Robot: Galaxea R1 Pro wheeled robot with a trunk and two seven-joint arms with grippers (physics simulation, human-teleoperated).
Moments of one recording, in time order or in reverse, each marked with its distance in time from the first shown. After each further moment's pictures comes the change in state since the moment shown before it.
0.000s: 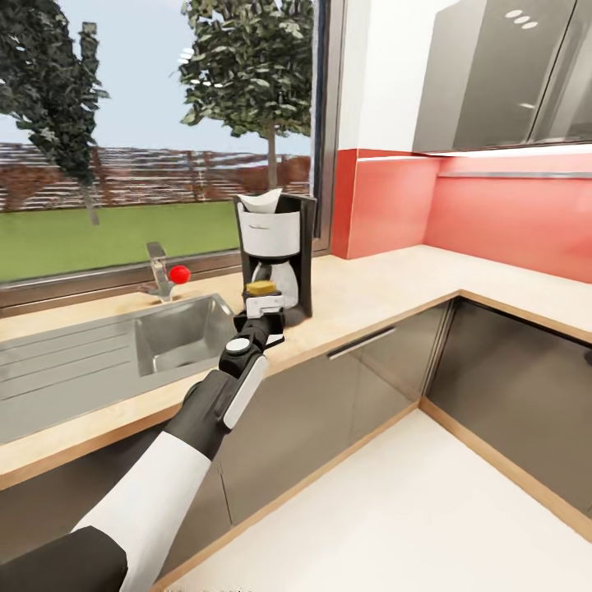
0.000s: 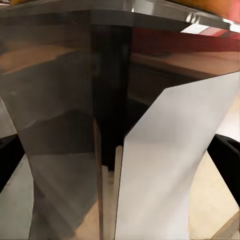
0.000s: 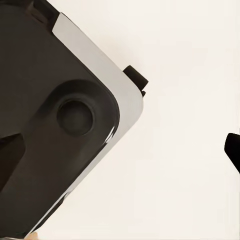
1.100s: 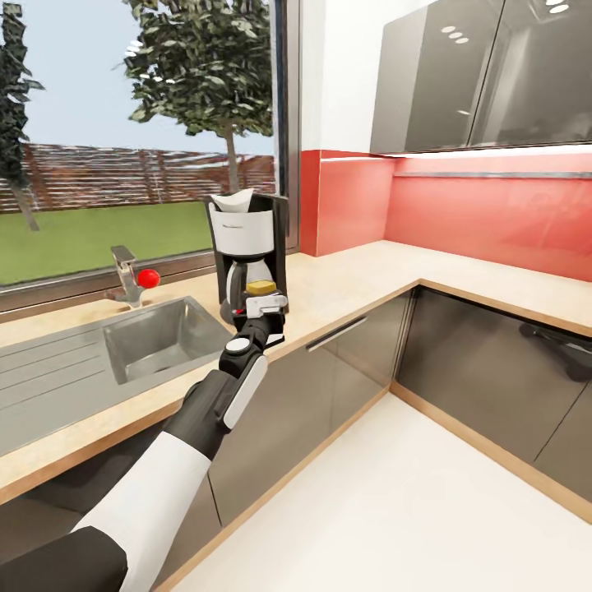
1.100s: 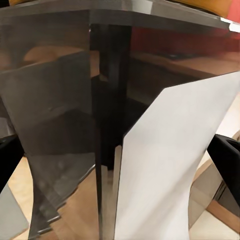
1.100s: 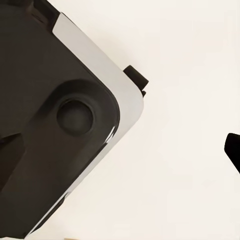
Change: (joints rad) left arm 0.000 0.000 0.000 -0.001 0.001 -0.001 0.000; right arm 0.000 0.000 0.000 0.000 -0.001 0.000 0.001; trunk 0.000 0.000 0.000
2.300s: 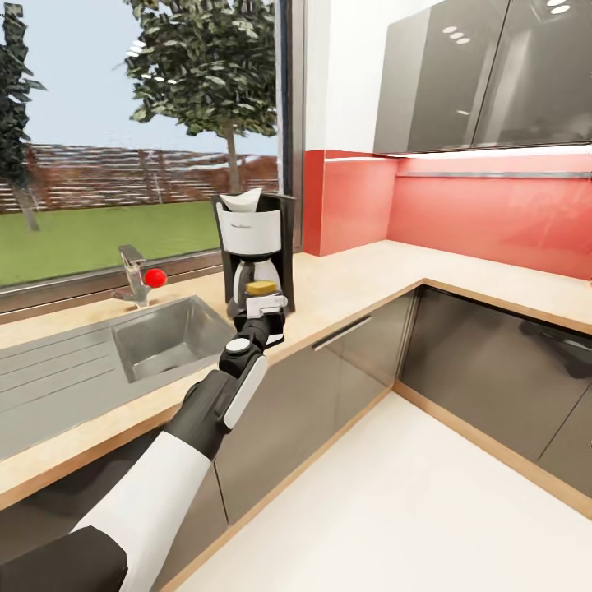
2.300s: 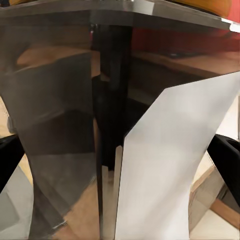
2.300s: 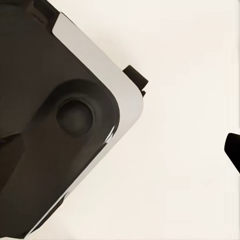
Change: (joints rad) left arm 0.000 0.000 0.000 0.002 -0.002 0.000 0.001; right arm 0.000 0.000 0.001 0.000 0.000 0.000 -0.001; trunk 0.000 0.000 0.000
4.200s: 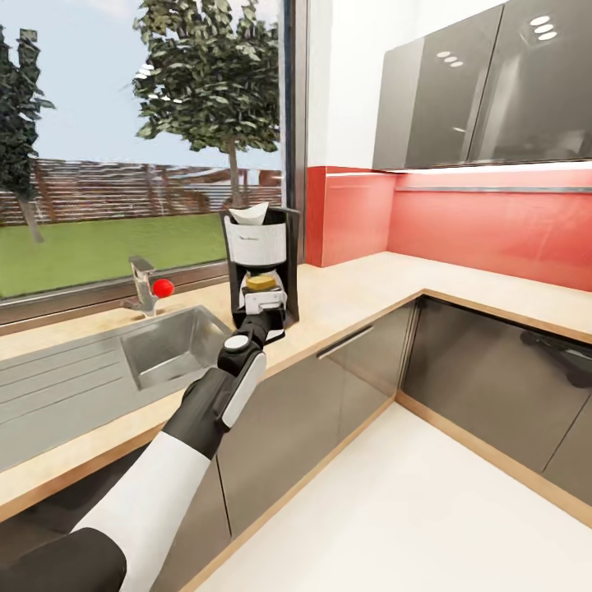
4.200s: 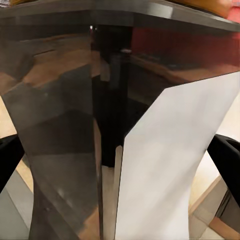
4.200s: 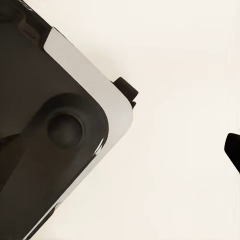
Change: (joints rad) left arm 0.000 0.000 0.003 -0.034 -0.001 0.004 -0.001; right arm 0.000 0.000 0.000 0.000 0.001 0.000 0.000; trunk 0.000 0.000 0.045
